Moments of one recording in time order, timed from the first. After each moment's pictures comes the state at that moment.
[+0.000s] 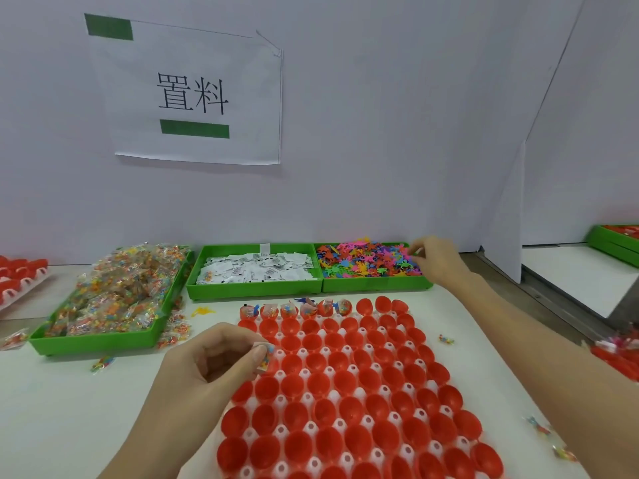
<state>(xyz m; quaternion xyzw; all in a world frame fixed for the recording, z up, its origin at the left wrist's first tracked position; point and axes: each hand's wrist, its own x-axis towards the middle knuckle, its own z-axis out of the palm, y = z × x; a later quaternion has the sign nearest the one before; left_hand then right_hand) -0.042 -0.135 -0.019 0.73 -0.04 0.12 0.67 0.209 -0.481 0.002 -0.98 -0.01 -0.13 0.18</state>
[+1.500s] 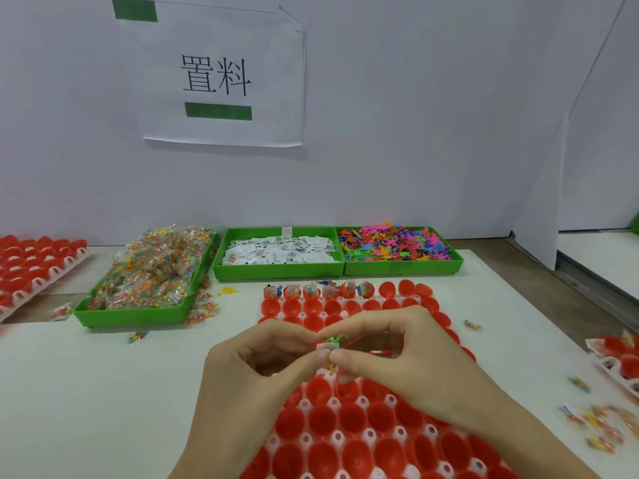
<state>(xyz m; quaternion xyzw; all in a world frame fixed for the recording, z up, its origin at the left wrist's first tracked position) -0.068 -0.167 -0.017 0.72 -0.04 0.17 0.67 -0.023 -0.366 0.015 -0.79 -0.28 0.07 0.54</state>
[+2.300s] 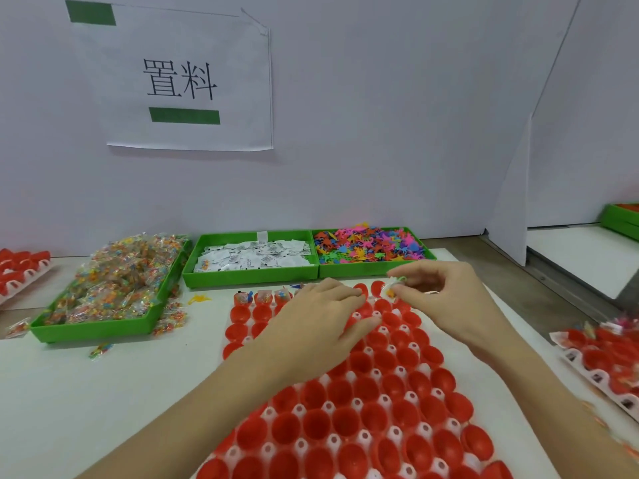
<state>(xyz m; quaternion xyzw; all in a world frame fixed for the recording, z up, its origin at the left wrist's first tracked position) 0.029 -0.230 -0.008 0.94 -0.29 0.13 0.11 0.044 -0.449 0.011 -0.86 -0.09 -0.12 0.49</state>
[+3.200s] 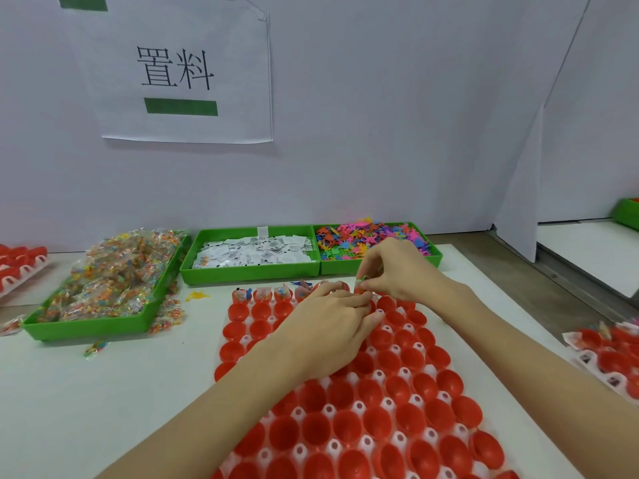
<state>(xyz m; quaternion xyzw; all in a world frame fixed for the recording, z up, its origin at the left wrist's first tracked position) 0.060 -0.244 -0.036 0.94 -0.32 0.12 0.01 0.131 -0.409 0.006 -0.96 -0.18 -0.04 0.21</state>
